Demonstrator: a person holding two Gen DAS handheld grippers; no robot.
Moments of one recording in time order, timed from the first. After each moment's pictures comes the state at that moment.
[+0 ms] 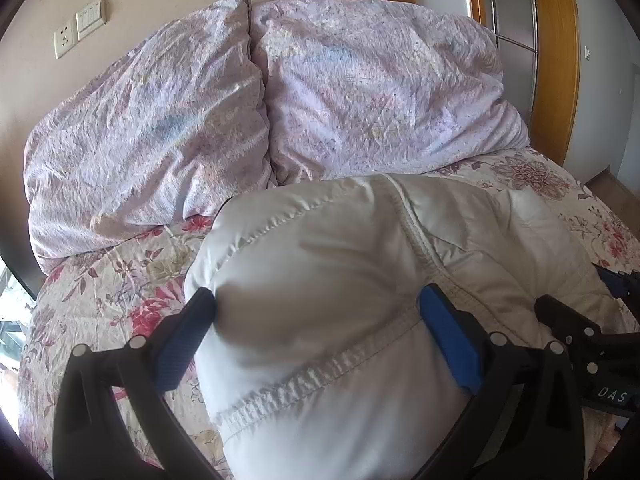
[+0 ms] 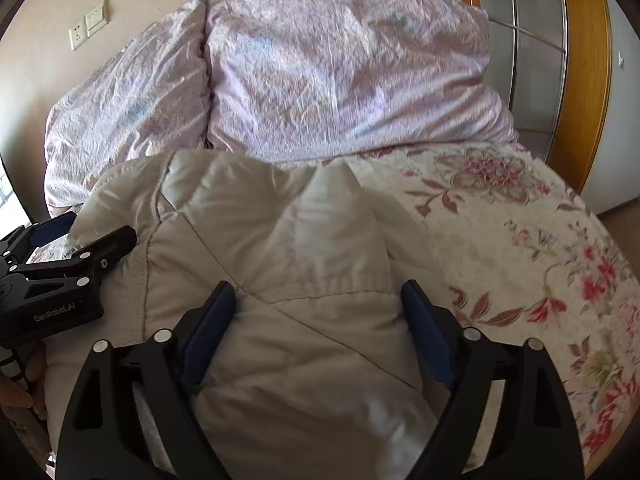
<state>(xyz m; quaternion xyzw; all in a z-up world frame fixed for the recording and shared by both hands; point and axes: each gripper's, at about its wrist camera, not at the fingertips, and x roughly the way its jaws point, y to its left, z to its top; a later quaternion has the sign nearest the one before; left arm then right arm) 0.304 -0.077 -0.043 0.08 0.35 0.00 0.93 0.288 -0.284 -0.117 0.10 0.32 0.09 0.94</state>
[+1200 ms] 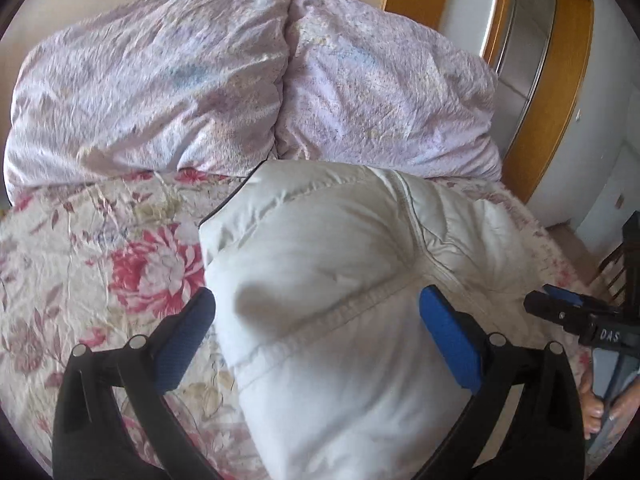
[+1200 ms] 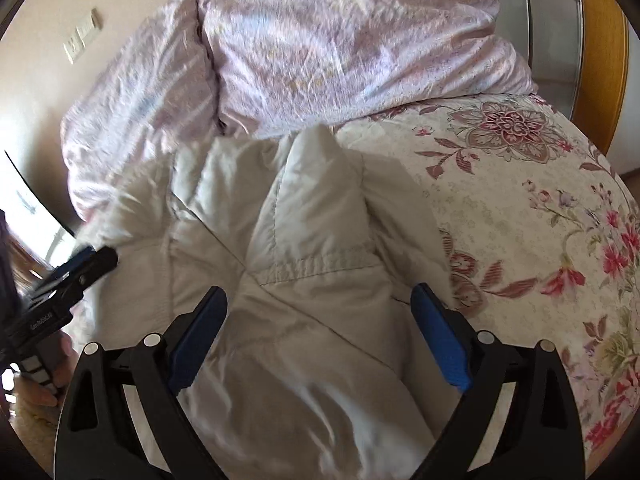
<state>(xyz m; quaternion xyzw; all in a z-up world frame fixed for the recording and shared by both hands) 0.269 -0.007 -0.031 -0.08 0.38 -0.07 0.92 0.283 -0.327 -0.092 0.16 0.38 0.15 0.90</state>
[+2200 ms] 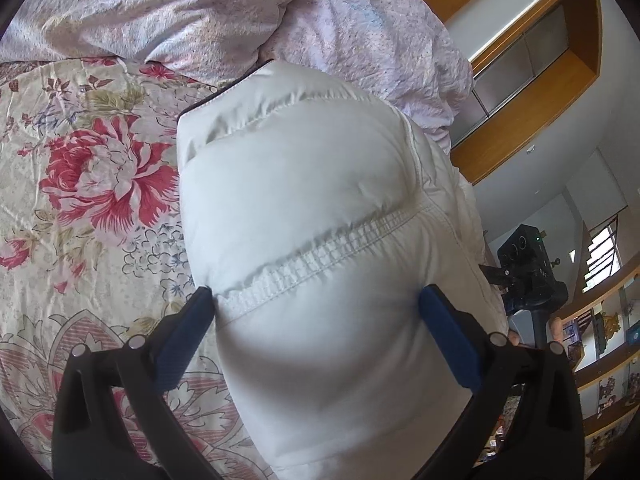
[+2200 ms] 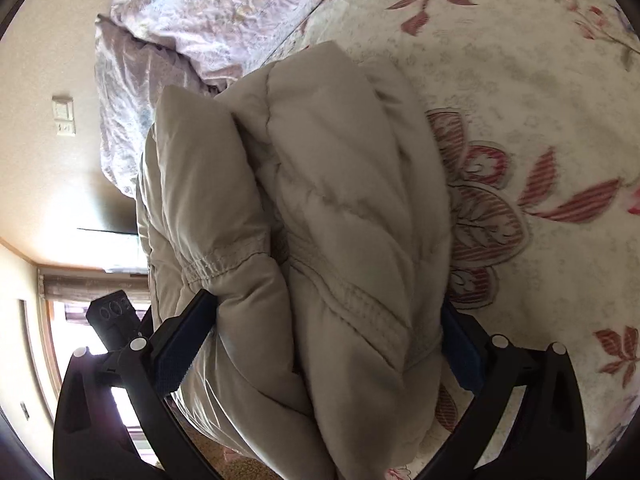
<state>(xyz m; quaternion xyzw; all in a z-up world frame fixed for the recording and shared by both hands) 0.272 0.029 -0.073 -0.24 0.46 -0.19 0.84 0.353 -0.358 -0.168 0.34 0.56 0.30 0.70</state>
